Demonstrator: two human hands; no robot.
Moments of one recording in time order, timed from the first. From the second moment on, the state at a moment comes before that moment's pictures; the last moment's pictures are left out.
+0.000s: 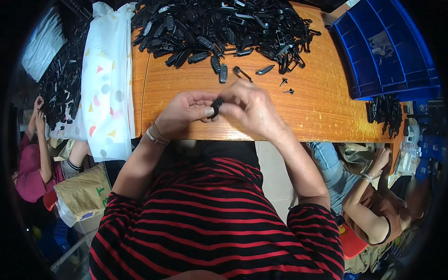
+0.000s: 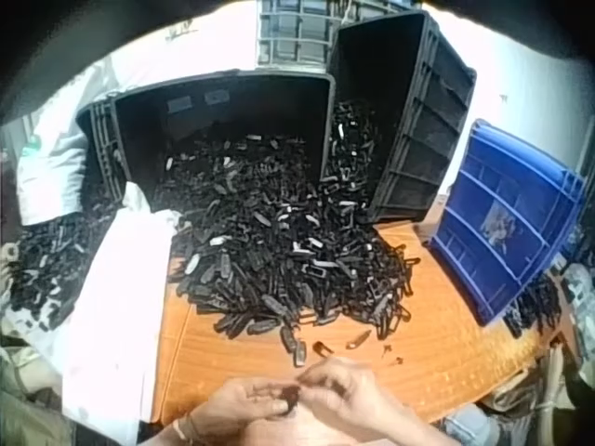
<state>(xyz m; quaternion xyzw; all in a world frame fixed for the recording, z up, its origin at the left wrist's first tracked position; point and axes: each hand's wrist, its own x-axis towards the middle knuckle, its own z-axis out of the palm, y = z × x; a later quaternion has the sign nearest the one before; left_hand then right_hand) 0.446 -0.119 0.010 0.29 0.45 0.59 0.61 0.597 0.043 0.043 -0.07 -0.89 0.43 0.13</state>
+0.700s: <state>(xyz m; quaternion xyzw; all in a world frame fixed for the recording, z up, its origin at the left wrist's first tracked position) 0.451 -0.125 0.010 0.20 0.44 0.72 0.49 0.577 0.003 0.049 -0.18 -0.67 0.64 0.33</state>
